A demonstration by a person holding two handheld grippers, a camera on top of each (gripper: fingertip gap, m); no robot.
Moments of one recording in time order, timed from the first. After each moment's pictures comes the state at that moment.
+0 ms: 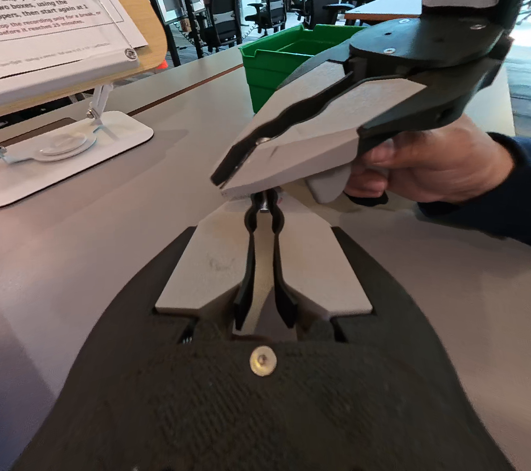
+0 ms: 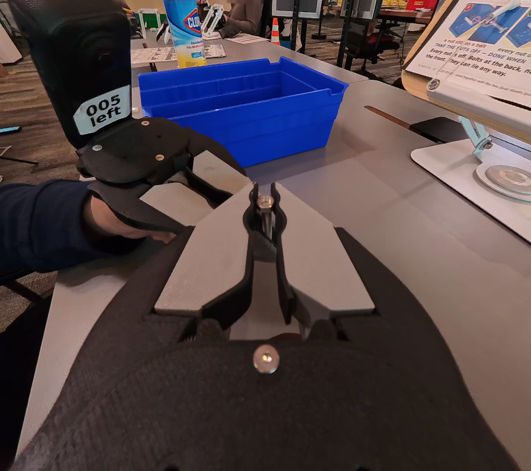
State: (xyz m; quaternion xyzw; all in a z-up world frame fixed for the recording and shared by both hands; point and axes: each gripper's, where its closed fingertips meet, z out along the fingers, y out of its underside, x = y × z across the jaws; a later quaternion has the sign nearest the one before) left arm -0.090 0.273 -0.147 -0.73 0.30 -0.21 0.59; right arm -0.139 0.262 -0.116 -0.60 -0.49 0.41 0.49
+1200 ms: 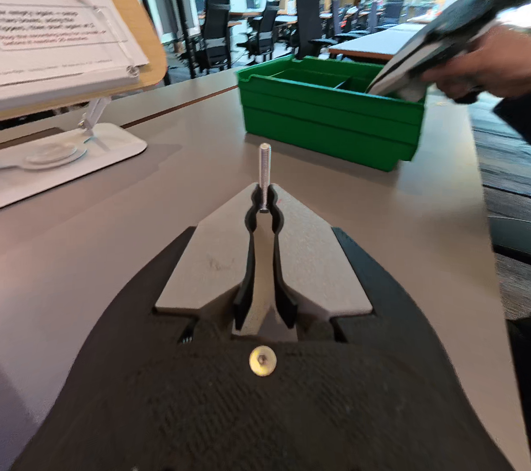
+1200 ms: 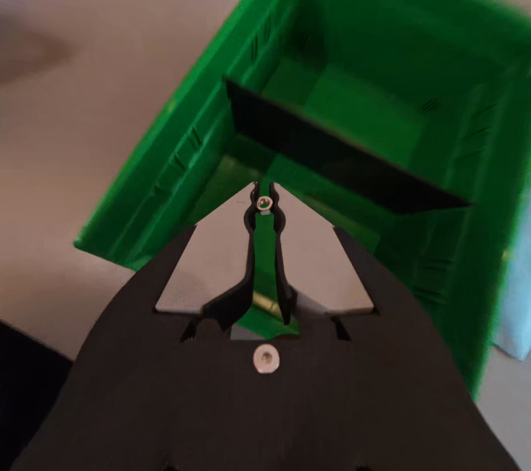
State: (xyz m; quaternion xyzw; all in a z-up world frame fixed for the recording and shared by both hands) left arm -0.091 0.268 -0.133 -0.70 0.28 -0.26 0.60; right arm 0.181 0.337 -0.158 -0.86 -0.35 0.09 0.35
